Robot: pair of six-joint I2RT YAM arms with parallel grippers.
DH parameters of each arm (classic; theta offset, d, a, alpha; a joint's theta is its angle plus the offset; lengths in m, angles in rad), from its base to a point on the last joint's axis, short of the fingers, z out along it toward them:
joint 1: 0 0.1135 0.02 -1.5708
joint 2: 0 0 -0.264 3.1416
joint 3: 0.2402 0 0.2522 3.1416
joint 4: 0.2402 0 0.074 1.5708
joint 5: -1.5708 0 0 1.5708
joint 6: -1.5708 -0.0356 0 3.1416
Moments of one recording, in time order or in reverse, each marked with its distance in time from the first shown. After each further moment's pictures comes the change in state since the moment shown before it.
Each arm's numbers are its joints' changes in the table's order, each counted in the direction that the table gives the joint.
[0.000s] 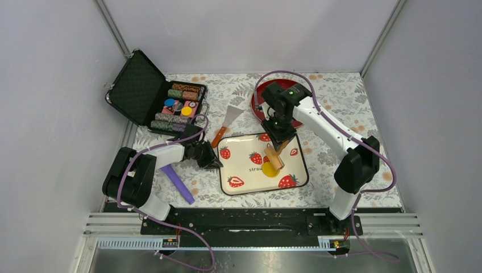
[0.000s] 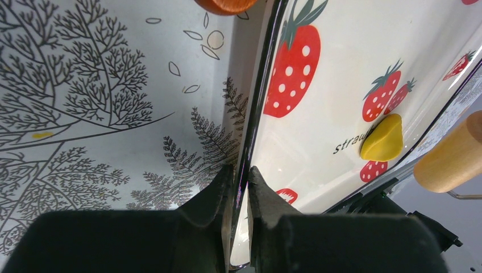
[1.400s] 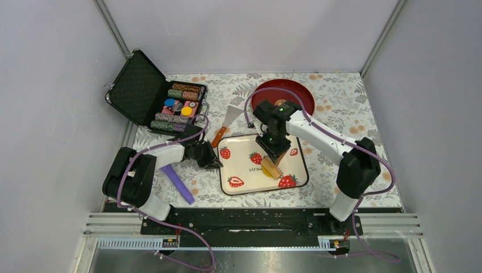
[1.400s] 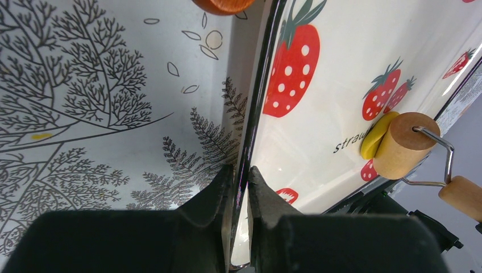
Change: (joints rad) left arm 0.001 0.000 0.000 -0.001 -0.003 -0.007; right arm 0.097 -0.037 -0.233 -0.151 -0.032 0.097
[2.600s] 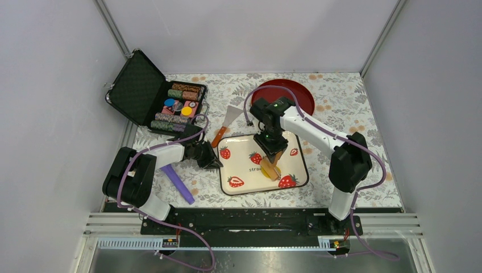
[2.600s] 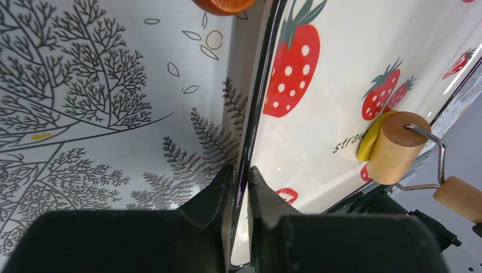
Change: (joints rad) left arm 0.001 0.001 0.000 -0.001 -0.002 0.000; right arm -0.003 0.109 0.078 0.060 0.037 -0.084
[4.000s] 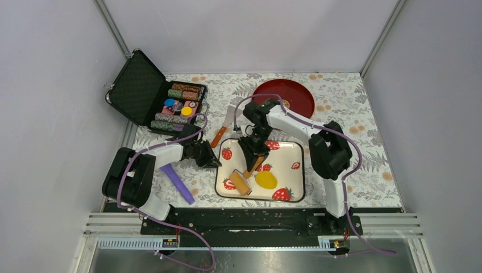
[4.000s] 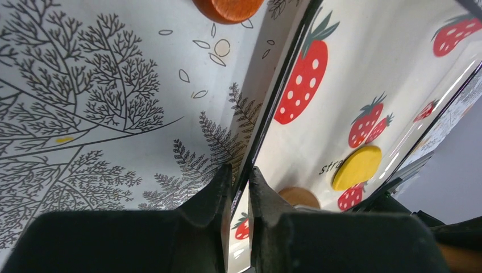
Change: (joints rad) left arm 0.019 -0.002 0.000 0.002 -0.002 -0.021; right arm -0.013 0.190 0.077 -0.039 0.481 -0.022
